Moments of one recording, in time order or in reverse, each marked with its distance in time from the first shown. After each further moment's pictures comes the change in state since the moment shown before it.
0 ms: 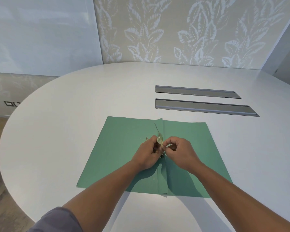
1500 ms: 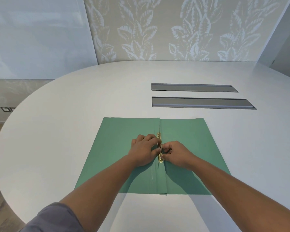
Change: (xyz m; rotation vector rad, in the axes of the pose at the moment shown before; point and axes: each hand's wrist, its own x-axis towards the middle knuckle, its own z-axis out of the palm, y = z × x) left_hand 0.016 -0.002 -0.010 0.592 -0.186 -0.003; right_hand 0.024 0.039 0.008 -0.146 -0.258 0.024
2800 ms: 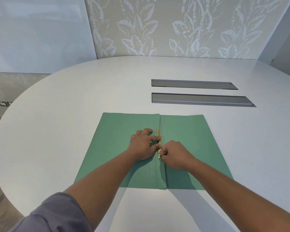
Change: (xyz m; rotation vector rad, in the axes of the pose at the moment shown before) left_hand 0.005 -0.006 0.006 -0.088 0.005 -0.061; right_hand -0.030 -0.039 0.004 -0.279 -0.010 0.089
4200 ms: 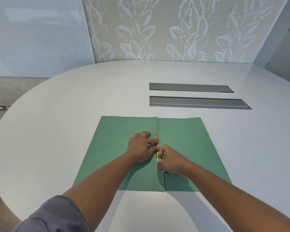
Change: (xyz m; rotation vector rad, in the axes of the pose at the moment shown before) left_hand -0.002 0.003 -0.004 0.033 -0.021 0.007; right_hand -0.001 0.008 0.015 0.356 -0.133 0.191
